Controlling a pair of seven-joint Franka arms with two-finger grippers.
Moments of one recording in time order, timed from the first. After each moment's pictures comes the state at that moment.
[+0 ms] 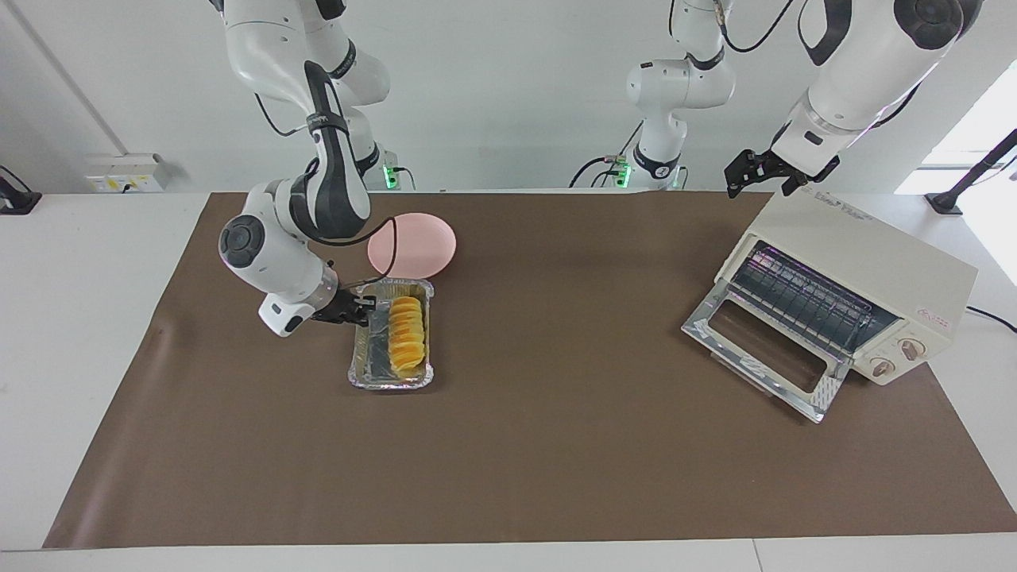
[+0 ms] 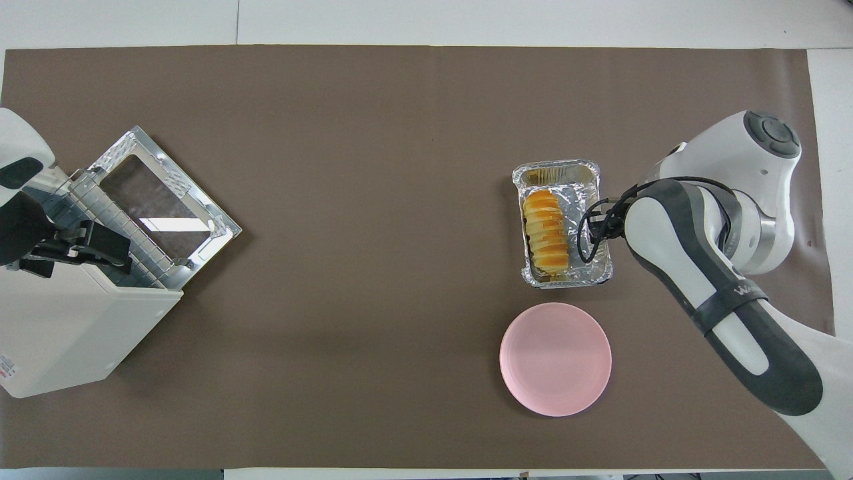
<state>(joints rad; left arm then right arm) -0.09 -0.04 -0.03 -1.62 -0.01 1.34 -0.07 0.04 0.25 0.05 -1.96 0.26 2.03 -0.07</state>
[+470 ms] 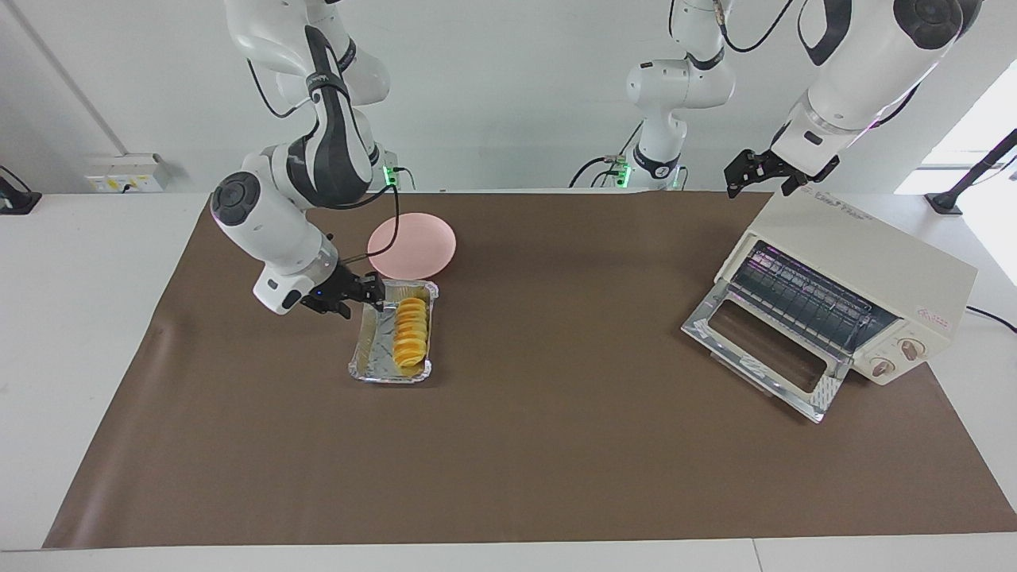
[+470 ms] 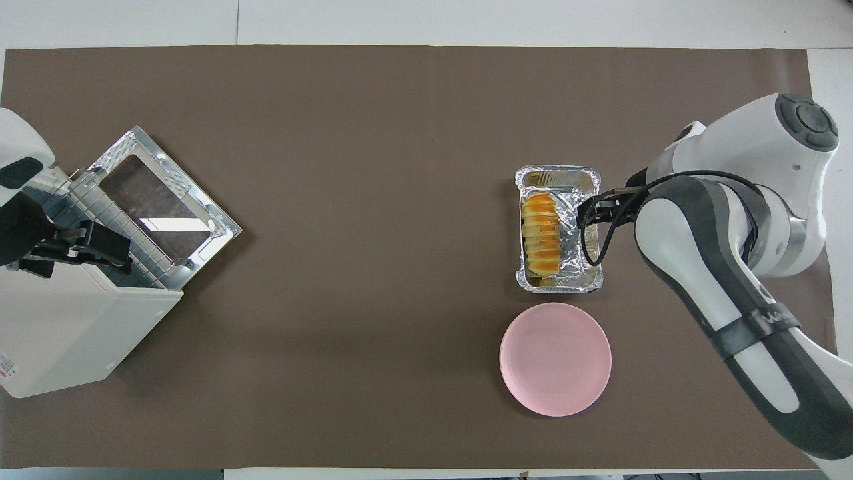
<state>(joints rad) -0.09 -0.04 -0.03 -1.62 -0.01 1.34 -0.07 0.07 0.18 0.06 -1.91 0.26 2.00 -0.08</state>
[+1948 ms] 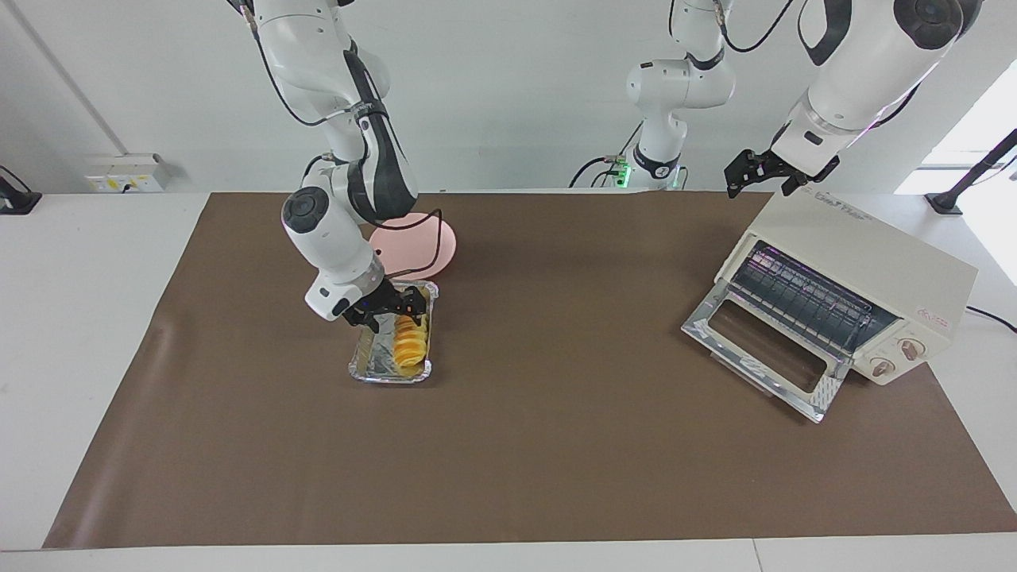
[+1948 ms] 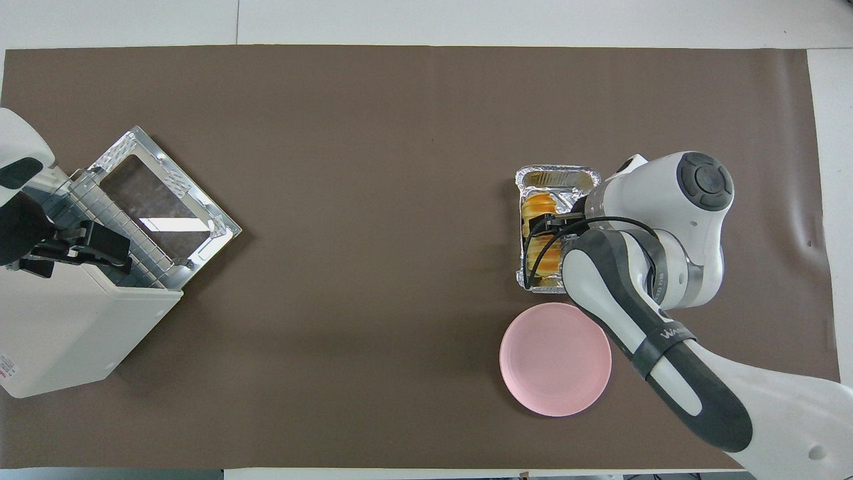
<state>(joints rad) -0.09 -0.04 -0.03 -1.62 -0.01 1.34 -0.07 0.17 0.22 0.06 -2.10 0.26 2.34 0.02</state>
